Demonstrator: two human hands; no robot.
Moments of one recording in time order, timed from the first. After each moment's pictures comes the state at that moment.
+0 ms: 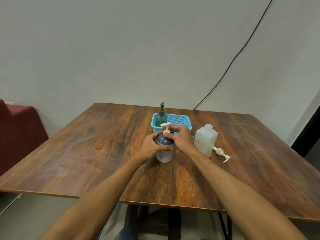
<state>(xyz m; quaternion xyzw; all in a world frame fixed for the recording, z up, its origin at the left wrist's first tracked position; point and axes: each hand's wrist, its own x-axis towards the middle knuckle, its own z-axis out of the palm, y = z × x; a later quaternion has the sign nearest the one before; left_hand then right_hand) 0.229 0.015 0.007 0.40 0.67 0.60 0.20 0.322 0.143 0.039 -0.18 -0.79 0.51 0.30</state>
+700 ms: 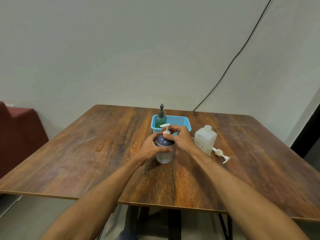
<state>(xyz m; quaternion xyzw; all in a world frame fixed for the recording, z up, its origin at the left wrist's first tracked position) 0.230 0.014 0.010 0.39 0.68 0.58 0.22 0.327 0.141 0.048 -0.17 -0.79 0.53 0.27</state>
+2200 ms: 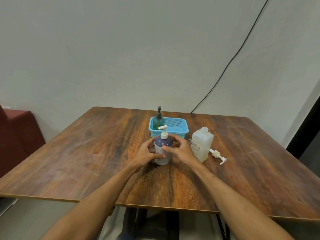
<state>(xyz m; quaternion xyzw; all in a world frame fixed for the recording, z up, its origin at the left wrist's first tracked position) 0.224 0.004 -0.008 0.38 0.69 0.57 0.25 0.354 0.145 0.015 -0.18 -0.78 0.54 0.25</state>
